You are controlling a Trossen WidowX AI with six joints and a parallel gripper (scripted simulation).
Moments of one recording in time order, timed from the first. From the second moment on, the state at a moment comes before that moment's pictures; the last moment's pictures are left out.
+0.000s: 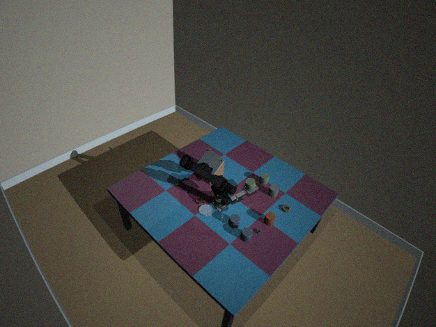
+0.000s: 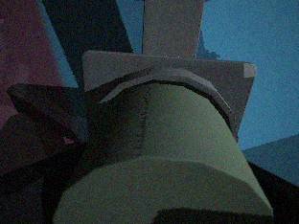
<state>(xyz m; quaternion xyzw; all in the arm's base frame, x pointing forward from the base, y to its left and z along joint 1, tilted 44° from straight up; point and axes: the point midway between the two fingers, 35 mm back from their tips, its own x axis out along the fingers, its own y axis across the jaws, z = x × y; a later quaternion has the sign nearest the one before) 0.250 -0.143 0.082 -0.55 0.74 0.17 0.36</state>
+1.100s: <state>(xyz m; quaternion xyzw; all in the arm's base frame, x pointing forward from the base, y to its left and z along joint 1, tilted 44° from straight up) 0.257 -0.125 0.100 -0.55 0.74 0.18 0.35</state>
